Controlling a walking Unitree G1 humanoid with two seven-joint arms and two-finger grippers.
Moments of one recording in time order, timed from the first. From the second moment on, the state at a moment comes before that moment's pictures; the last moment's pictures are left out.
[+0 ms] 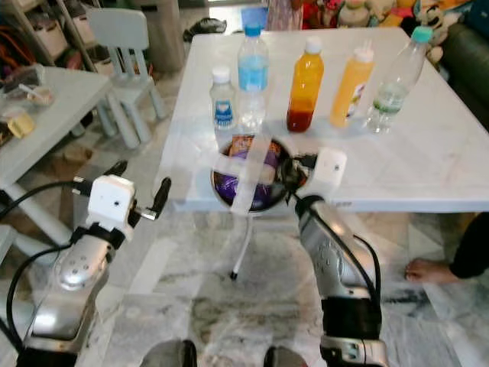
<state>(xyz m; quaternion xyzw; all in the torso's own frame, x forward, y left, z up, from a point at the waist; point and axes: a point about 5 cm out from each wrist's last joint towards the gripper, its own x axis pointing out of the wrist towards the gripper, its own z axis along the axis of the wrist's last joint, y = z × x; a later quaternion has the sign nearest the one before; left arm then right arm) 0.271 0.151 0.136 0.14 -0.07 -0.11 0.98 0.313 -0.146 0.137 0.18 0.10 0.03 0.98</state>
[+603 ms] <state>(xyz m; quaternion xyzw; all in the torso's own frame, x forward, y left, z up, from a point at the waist) 0.276 0.160 0.119 0.09 -0.04 -0.03 0.99 0.298 -0.153 0.128 0.19 0.06 0.03 0.98</state>
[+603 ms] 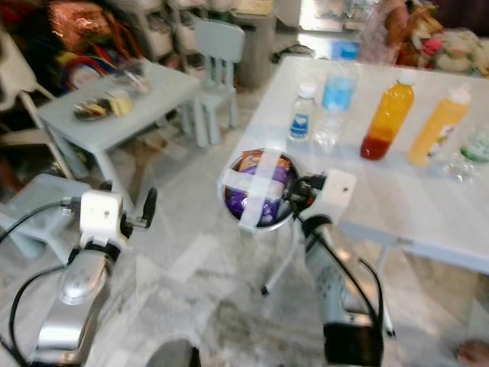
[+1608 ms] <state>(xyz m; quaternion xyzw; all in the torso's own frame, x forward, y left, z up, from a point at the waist) 0.257 0.179 0.087 0.09 0.01 0.02 1.00 0.287 -0.171 0.117 0.16 0.05 0.03 0.98</state>
